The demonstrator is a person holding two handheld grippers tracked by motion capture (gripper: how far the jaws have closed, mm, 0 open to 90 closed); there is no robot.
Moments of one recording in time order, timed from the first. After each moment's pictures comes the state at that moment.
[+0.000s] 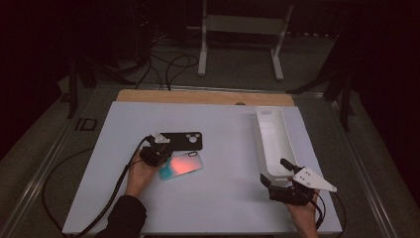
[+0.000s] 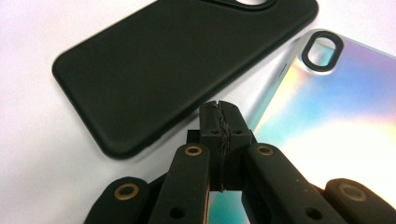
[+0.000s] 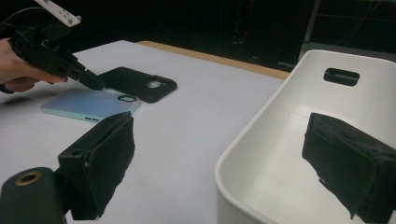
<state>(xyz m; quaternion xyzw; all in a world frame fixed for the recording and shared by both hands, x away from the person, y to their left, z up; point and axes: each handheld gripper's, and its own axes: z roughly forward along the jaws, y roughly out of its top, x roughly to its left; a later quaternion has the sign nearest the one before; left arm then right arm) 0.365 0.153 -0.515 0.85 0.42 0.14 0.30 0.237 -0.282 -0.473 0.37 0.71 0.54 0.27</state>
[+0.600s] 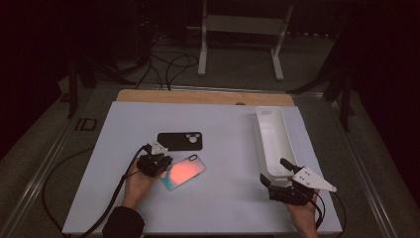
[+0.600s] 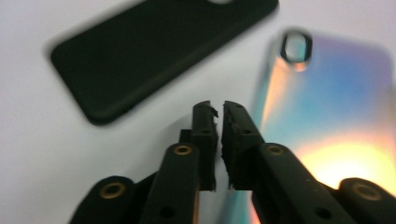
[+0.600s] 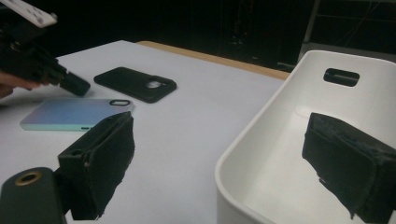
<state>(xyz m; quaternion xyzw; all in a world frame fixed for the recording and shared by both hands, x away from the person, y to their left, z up) 0.333 0.156 -0.509 0.83 0.41 0.17 0.34 0.238 -0.282 -0.474 0.37 0.71 0.54 0.28</state>
